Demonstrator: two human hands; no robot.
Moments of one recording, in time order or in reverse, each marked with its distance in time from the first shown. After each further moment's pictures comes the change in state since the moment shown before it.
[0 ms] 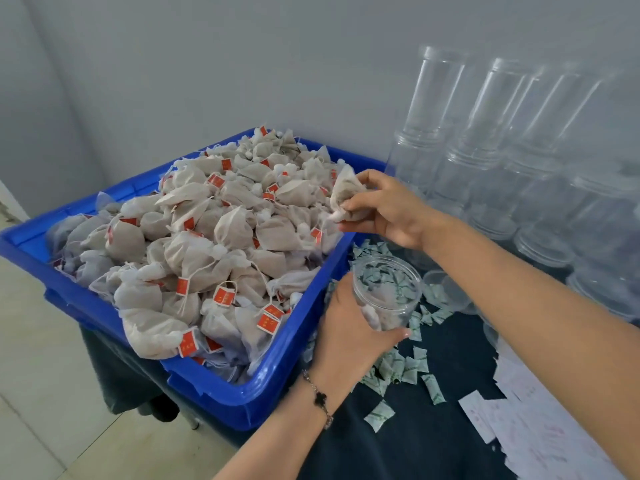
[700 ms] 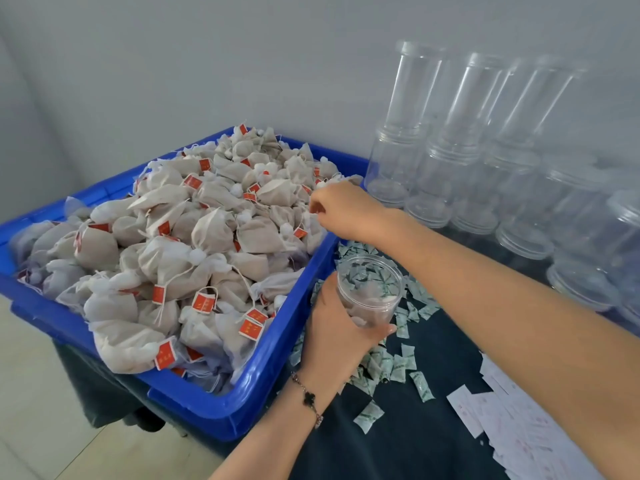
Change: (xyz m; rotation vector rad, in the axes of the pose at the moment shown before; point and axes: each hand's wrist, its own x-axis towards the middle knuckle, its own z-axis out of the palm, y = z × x) left_hand 0.008 -0.009 0.005 -0.007 0.023 0.054; right_hand 0.029 0.008 0.016 -1.427 0.037 -0.256
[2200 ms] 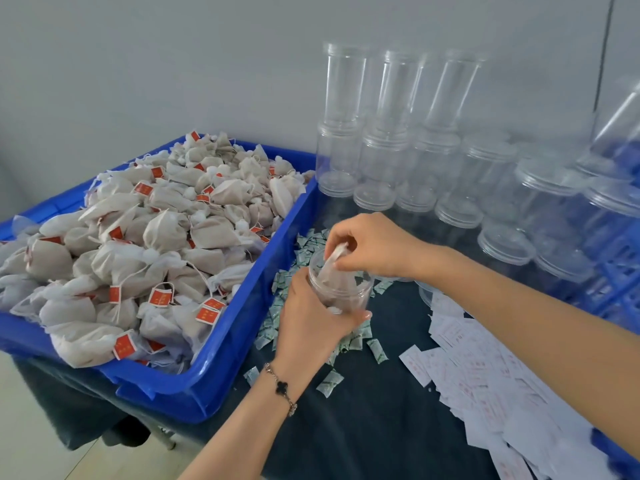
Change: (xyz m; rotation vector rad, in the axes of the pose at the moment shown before) left_hand -0.027 0.028 0.010 0.057 -0.042 -0.021; right_hand -0.140 0.028 -0.018 0.338 -0.001 0.078
